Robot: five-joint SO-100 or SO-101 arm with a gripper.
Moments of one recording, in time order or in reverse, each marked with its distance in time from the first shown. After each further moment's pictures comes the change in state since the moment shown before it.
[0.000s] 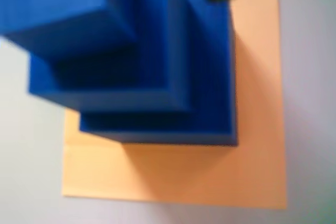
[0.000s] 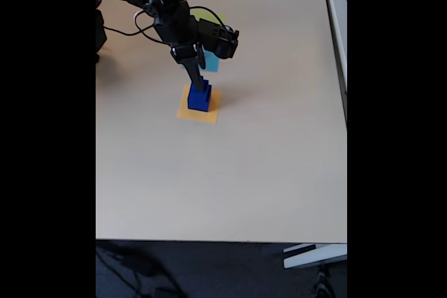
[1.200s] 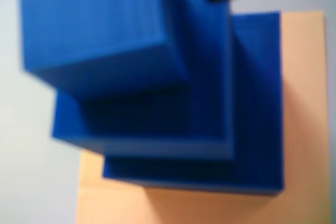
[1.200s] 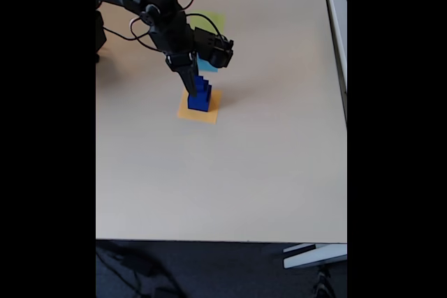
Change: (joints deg) arm 2.5 -1.7 0.4 1.6 -3.3
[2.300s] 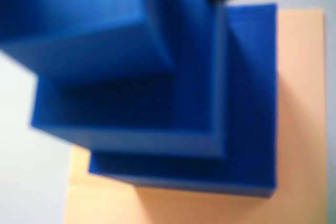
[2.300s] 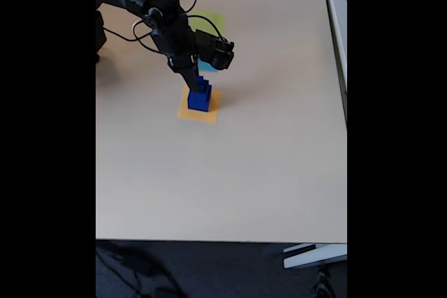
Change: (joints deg) arm -0.4 -1.1 0.0 -0.5 -0.7
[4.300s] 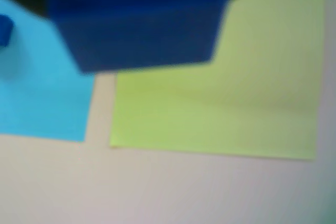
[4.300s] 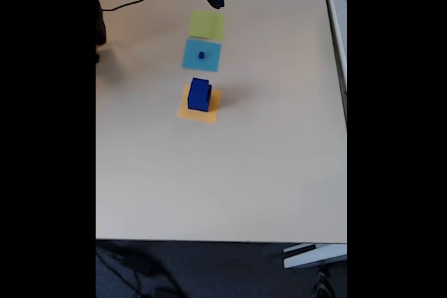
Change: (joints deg) arm -38.1 0.1 -8.6 4.4 36.1
